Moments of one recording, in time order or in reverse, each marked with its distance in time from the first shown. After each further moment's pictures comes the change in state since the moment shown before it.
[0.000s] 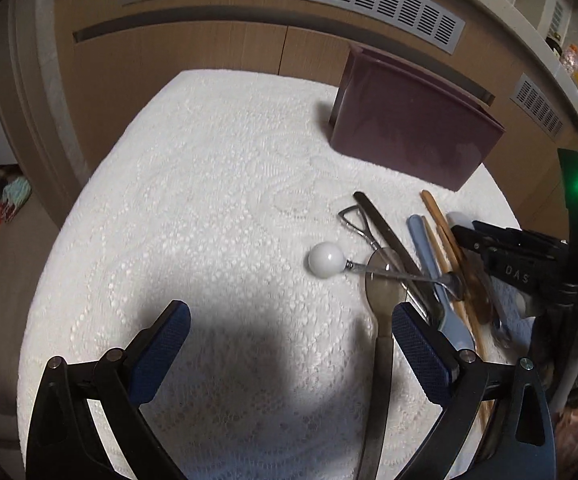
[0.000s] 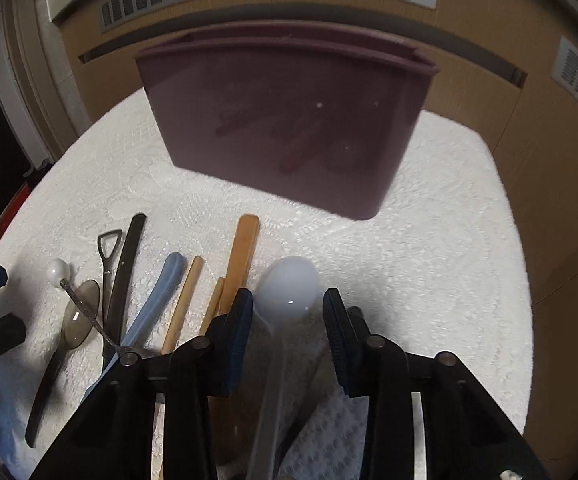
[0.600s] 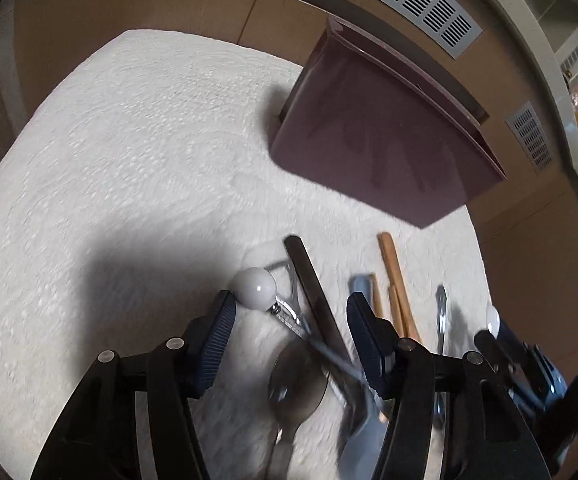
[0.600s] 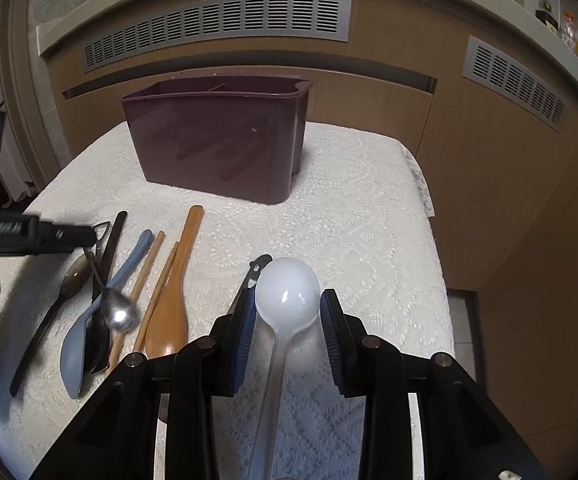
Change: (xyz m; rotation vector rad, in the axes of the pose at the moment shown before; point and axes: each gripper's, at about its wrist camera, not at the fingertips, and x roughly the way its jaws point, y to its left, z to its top) left arm 0.057 -0.037 0.062 -0.118 0.125 -0.173; right arm -0.066 -0.035 -0.058 0.085 -0.157 -0.133
